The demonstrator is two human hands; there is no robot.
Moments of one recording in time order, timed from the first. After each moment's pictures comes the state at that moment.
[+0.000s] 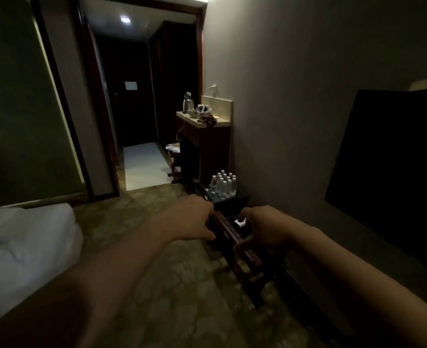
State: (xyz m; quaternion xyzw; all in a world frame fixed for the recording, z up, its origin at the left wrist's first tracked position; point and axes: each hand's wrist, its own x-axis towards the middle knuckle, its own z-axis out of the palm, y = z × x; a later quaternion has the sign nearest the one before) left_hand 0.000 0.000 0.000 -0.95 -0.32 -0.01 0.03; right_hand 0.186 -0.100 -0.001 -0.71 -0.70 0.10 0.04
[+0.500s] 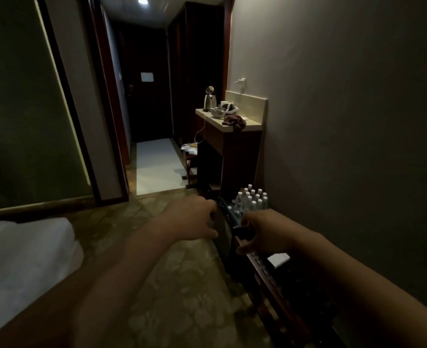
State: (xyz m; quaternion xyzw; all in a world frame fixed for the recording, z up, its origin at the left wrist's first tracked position) left_hand 0.042 0.391 -0.019 -0.93 -0.36 -0.05 0.01; right_hand 0.240 0.296 -0.022 -0.69 -0.71 0.14 0.05
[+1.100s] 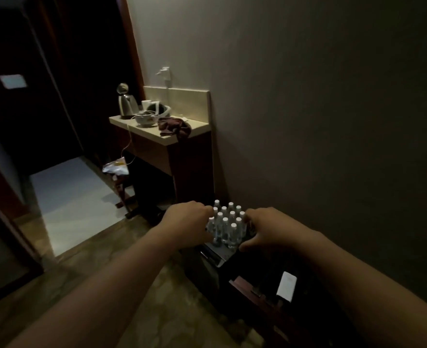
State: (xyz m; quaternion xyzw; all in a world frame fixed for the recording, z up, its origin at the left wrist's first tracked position) left_hand 0.213 0.805 -0.041 -0.98 -0.17 -0.01 0.06; right_hand 0.356 0.644 -0.054 -0.82 -0.55 0.10 0.12
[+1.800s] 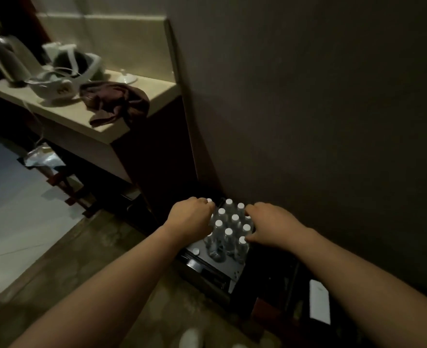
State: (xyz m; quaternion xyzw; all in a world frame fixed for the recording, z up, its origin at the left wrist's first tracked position) left_hand 0.509 1.132 -0.187 -1.00 -0.05 0.03 0.02; right_hand 0.602 0.938 -0.180 -0.89 -0.43 0.15 0.05
